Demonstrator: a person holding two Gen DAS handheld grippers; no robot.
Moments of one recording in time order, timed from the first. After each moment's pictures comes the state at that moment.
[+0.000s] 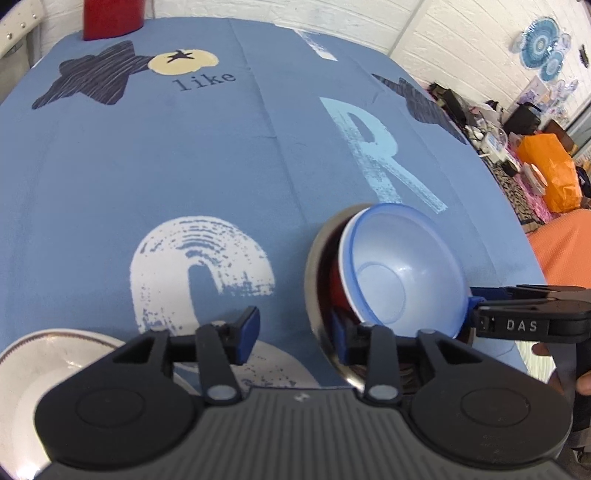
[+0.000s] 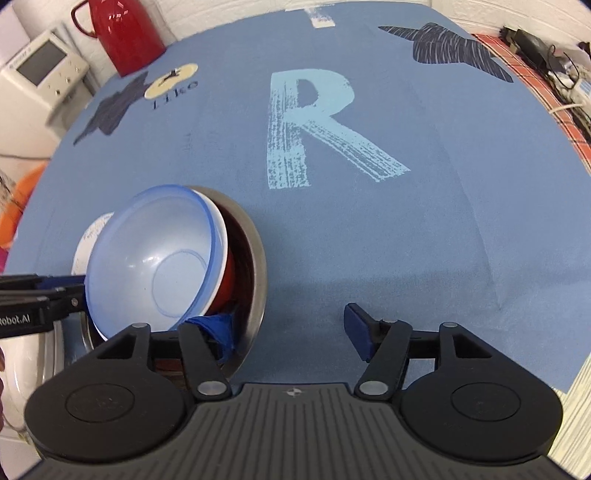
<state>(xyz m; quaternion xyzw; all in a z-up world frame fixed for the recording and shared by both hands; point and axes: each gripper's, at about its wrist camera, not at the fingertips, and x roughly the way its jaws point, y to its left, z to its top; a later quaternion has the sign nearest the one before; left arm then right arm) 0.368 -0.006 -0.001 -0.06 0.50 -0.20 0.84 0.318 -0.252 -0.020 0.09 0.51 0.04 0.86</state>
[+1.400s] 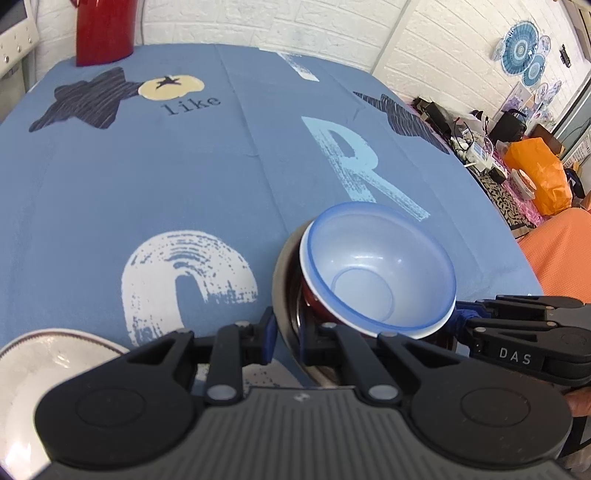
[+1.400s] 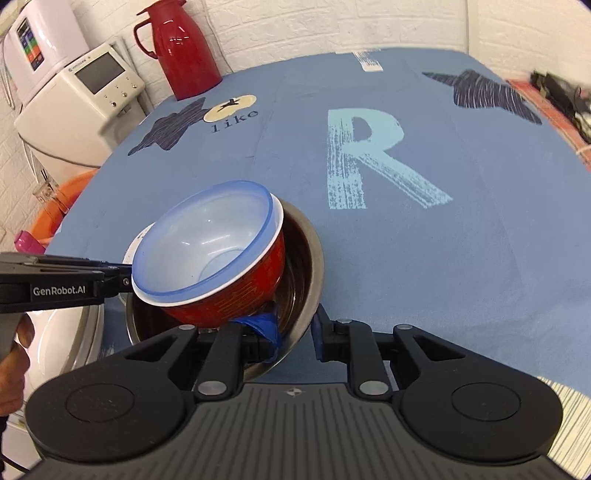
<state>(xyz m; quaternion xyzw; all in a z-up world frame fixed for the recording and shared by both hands) 0.347 -0.015 0.008 -0.04 0.45 -0.23 0.86 0.285 -0.231 -0.011 0.07 0.42 0.10 0.90</state>
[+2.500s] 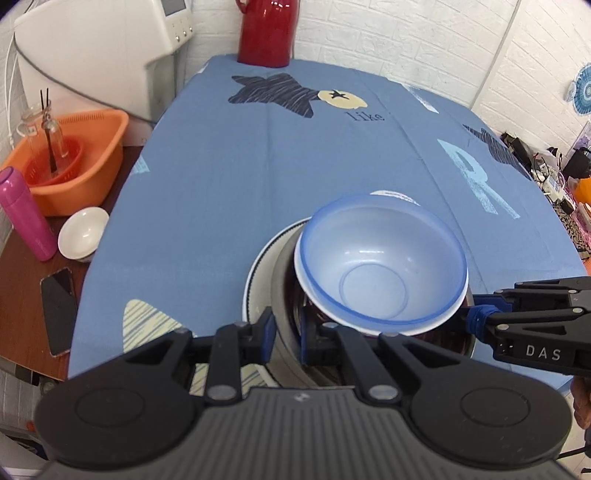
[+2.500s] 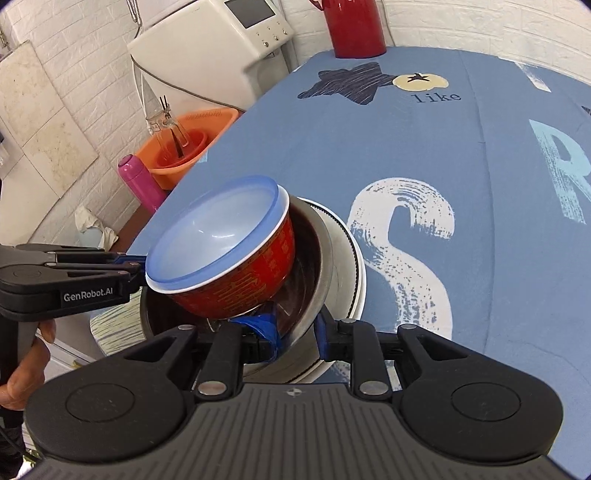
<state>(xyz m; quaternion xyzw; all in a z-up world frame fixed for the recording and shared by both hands) 0.240 0.164 0.030 -0.06 0.44 -0.08 0.89 0.252 -0.063 0.007 0.03 0.44 0.26 0.86</state>
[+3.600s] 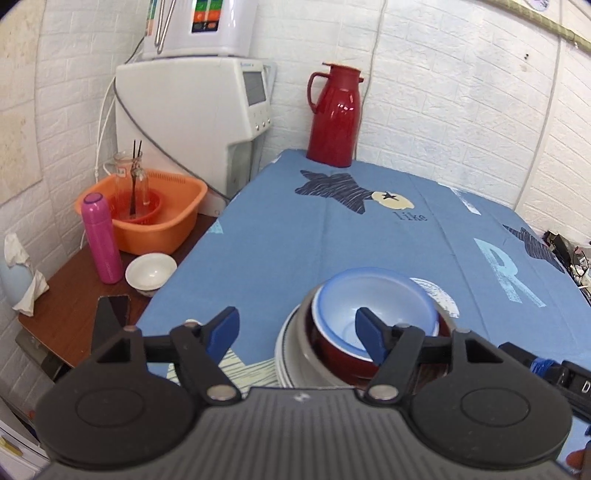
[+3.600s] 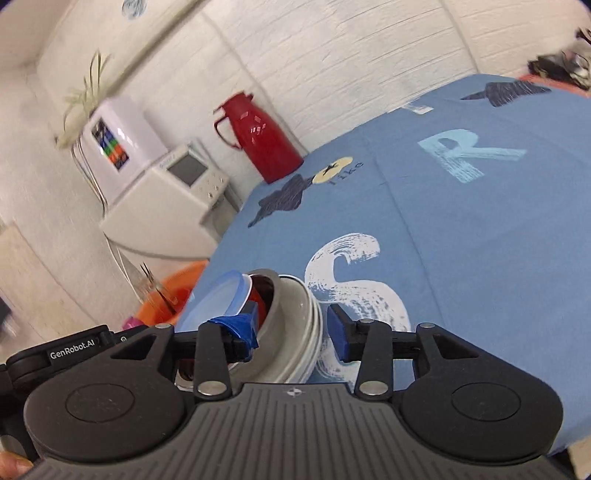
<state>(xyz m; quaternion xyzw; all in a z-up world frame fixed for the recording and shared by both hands) 0.164 0.140 0.058 -0.08 0.28 0.05 0.95 0.162 -0.128 -0.014 0.27 0.25 0.14 0.92</state>
